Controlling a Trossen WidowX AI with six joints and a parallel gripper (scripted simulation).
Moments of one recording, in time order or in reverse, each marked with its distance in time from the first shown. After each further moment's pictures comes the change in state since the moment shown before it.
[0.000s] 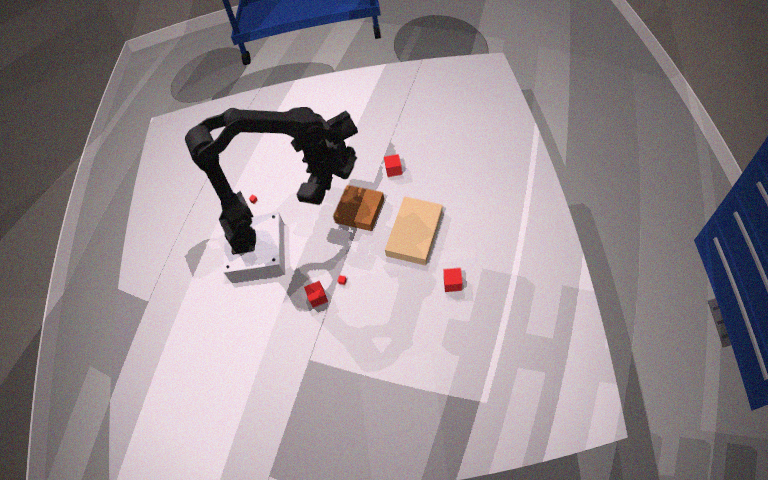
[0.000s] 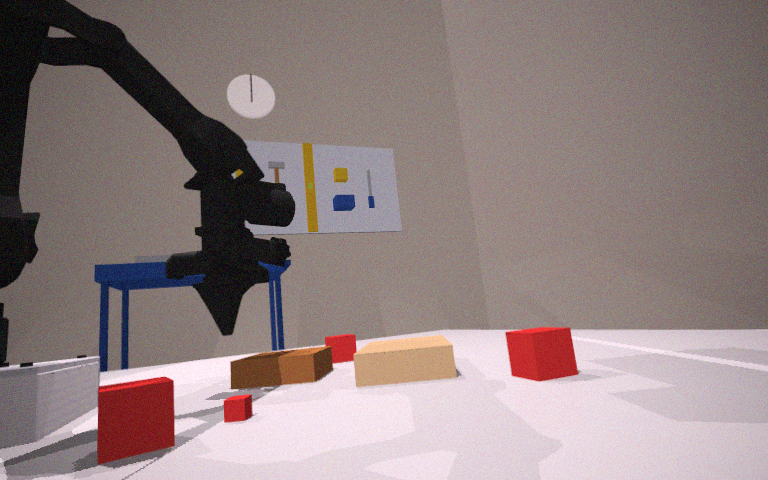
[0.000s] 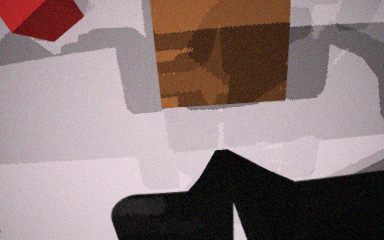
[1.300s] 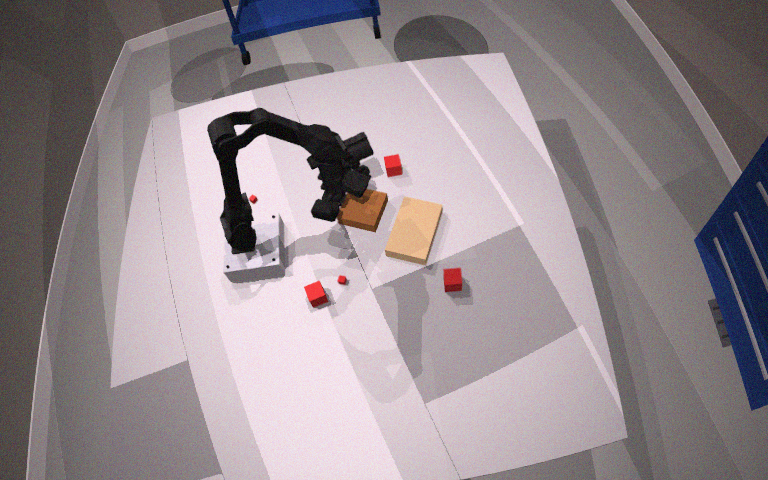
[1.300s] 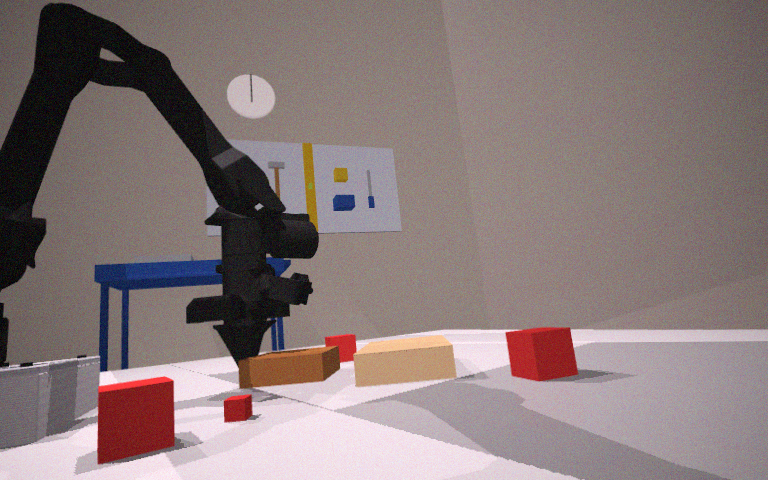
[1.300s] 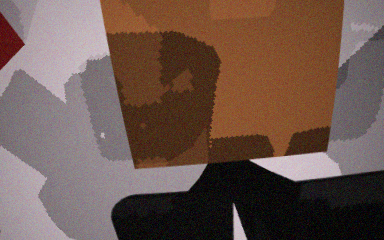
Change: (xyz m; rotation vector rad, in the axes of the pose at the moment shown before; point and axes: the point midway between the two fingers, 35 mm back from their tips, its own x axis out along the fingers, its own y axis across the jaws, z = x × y) arm 0.055 -0.007 0.029 0.031 0.008 -0.010
